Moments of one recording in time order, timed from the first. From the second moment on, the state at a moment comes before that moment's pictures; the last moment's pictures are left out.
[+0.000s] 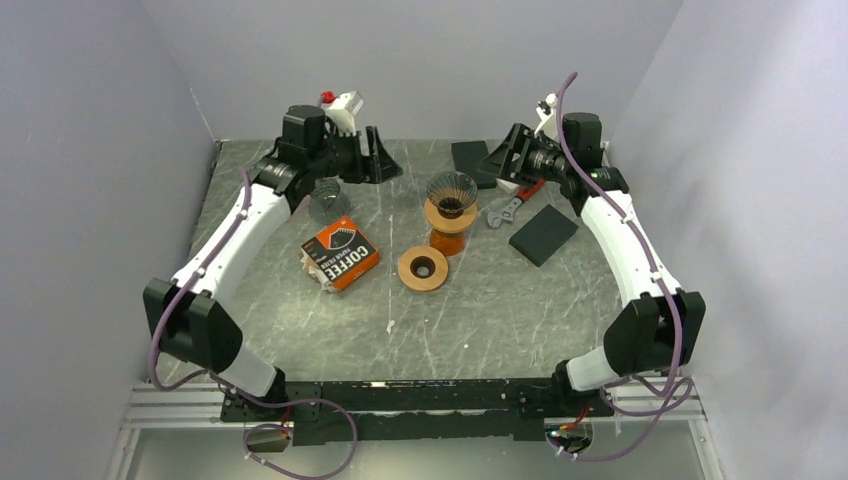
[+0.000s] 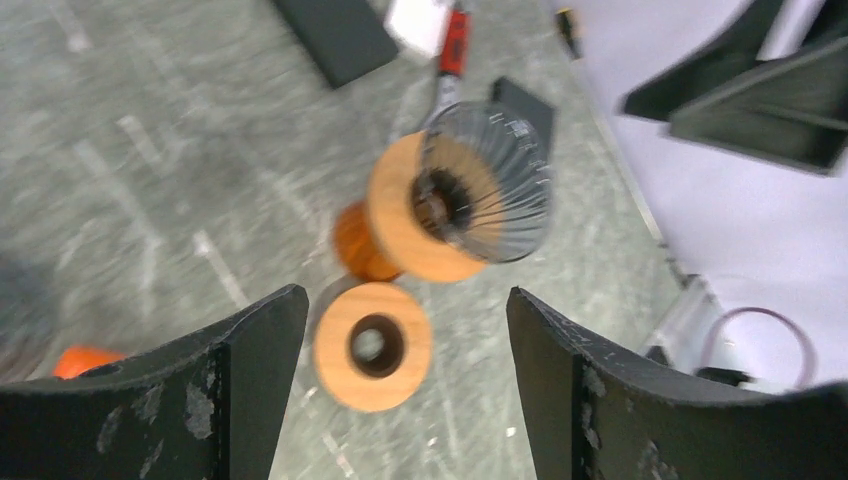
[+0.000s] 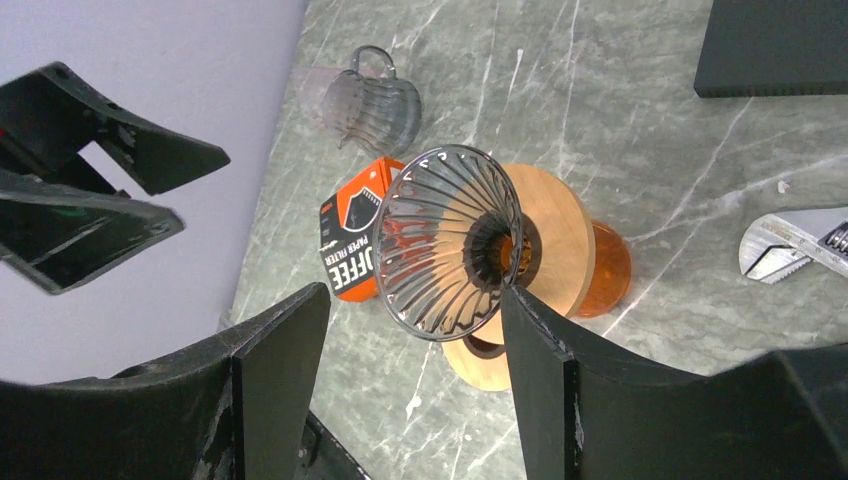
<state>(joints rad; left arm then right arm) -0.36 1.56 1.53 -0.38 0.51 -0.39 0.13 1.48 1.41 -0.41 -0.60 0.52</state>
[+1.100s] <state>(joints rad) 0.17 1.21 0.73 -0.48 0.45 -0.59 0.13 1.44 1.31 -0.33 -0.58 0.53</state>
